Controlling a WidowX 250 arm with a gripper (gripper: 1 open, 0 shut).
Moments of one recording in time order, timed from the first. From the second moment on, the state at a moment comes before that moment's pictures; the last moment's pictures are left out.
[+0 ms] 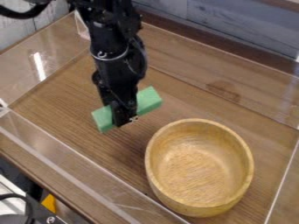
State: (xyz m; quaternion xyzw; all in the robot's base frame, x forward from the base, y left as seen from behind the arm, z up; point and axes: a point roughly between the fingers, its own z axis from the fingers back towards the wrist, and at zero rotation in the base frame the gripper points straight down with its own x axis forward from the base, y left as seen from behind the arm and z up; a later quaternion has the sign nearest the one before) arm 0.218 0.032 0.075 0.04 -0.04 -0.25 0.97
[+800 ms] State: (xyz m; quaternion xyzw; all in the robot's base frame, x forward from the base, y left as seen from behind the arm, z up) arm 0.221 0.049 0.061 0.03 -0.03 -0.24 0.97
